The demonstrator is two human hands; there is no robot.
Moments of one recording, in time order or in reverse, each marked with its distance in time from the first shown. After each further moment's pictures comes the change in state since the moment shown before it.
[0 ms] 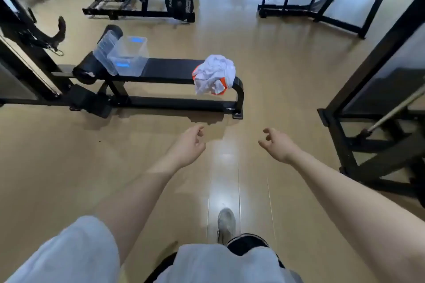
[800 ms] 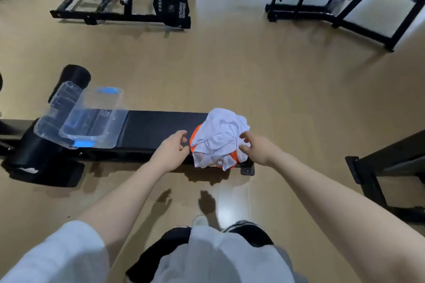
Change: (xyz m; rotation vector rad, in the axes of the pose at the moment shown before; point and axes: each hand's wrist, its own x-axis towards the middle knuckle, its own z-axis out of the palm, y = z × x) left_hand 0.550 -0.085 -0.173 0.014 -0.042 -0.190; right_hand 0.543 -0.155 -0.141 -0.057 -0.149 -0.087
